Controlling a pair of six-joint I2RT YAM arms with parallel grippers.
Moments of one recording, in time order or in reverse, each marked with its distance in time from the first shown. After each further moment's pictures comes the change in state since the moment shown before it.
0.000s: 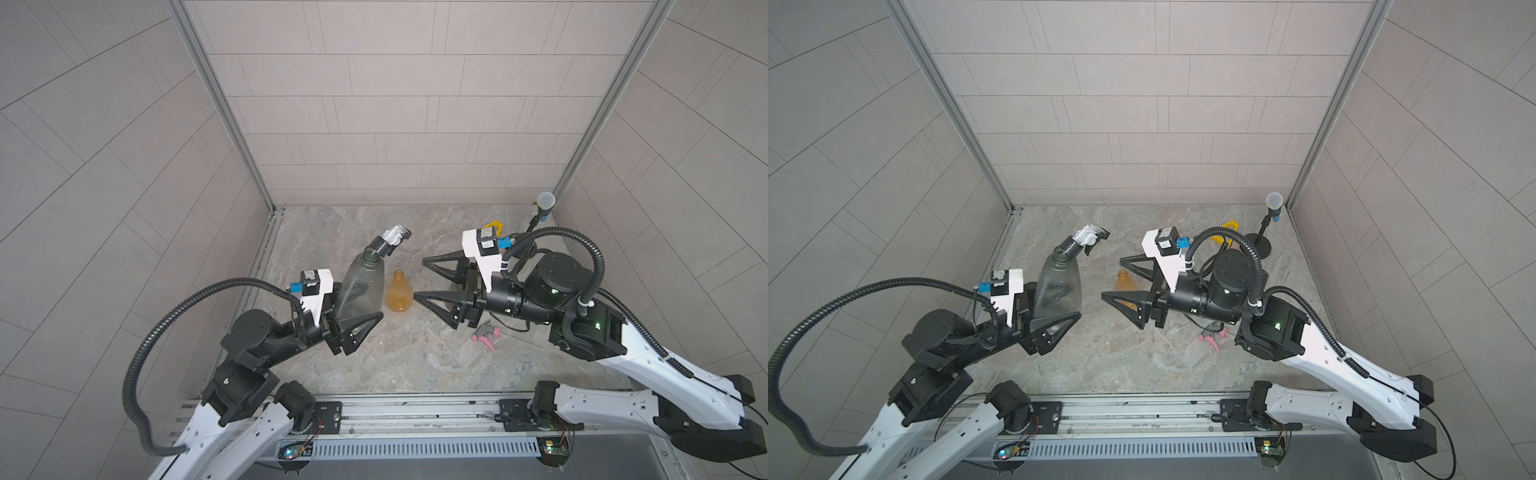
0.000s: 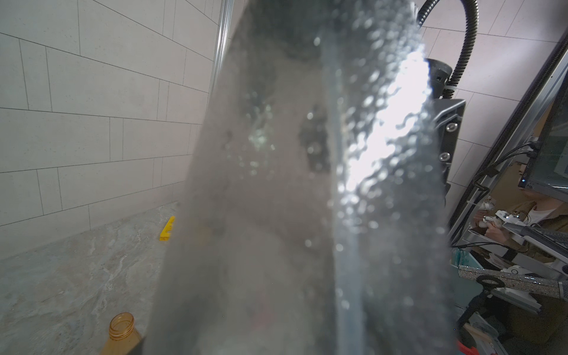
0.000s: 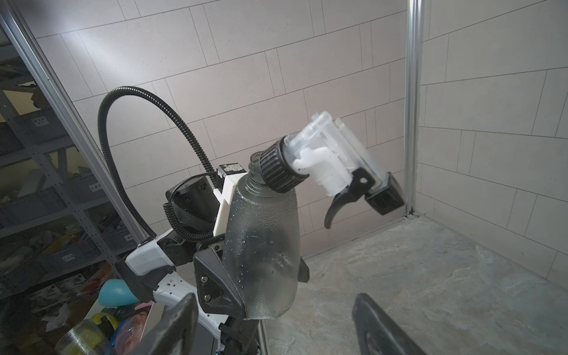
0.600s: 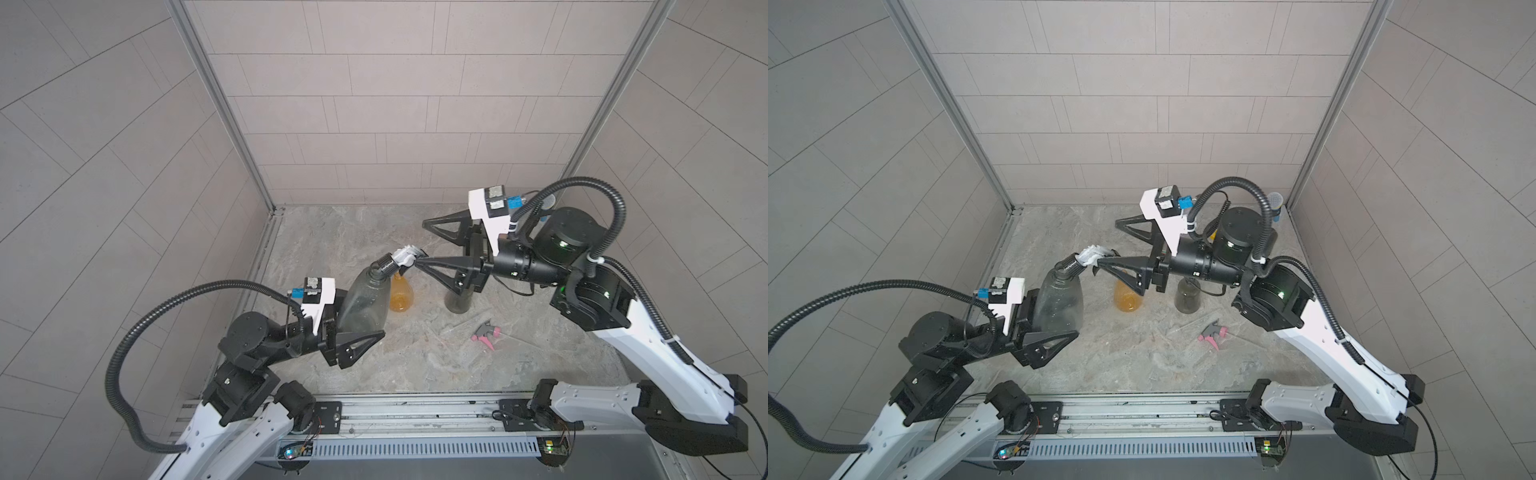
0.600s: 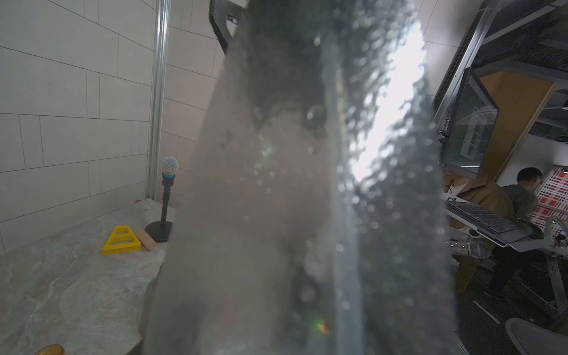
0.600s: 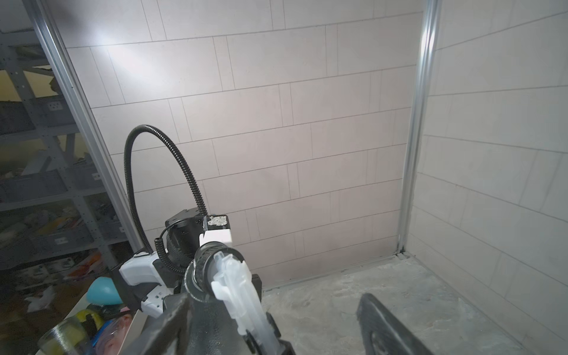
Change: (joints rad) left arm 0.000 -0.004 -0.009 0.061 0.189 -0.046; right arm -0.164 0.192 0.311 -0.082 -0.246 -0.077
